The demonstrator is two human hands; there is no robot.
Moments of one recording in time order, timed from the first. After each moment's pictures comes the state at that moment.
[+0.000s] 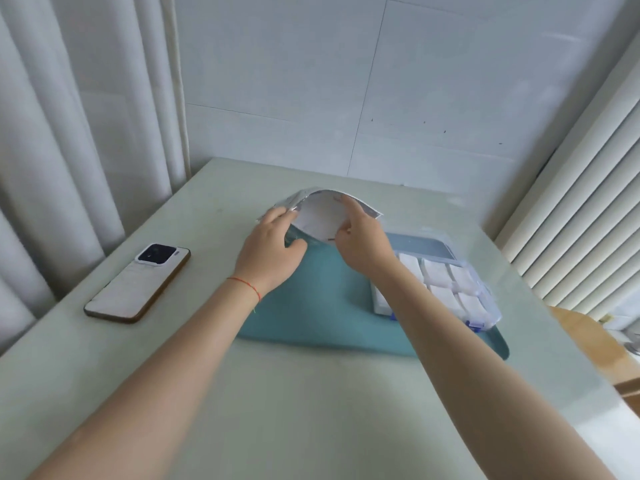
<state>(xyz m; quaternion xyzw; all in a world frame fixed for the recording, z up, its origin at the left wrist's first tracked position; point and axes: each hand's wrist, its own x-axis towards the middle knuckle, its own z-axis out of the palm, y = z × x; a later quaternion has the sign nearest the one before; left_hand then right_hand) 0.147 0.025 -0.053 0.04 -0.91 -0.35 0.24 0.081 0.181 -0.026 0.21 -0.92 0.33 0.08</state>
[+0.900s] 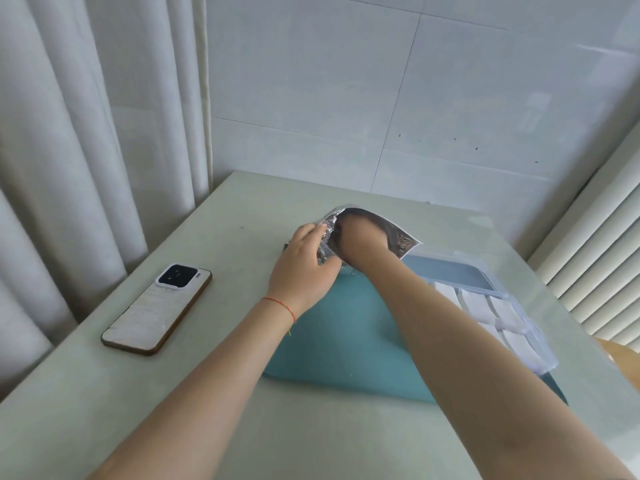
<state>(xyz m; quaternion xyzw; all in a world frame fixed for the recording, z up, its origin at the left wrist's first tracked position) 0.123 0.021 -0.055 0.04 -0.88 -0.42 0.23 0.022 0.107 -0.013 0.21 -0.97 0.01 0.09</state>
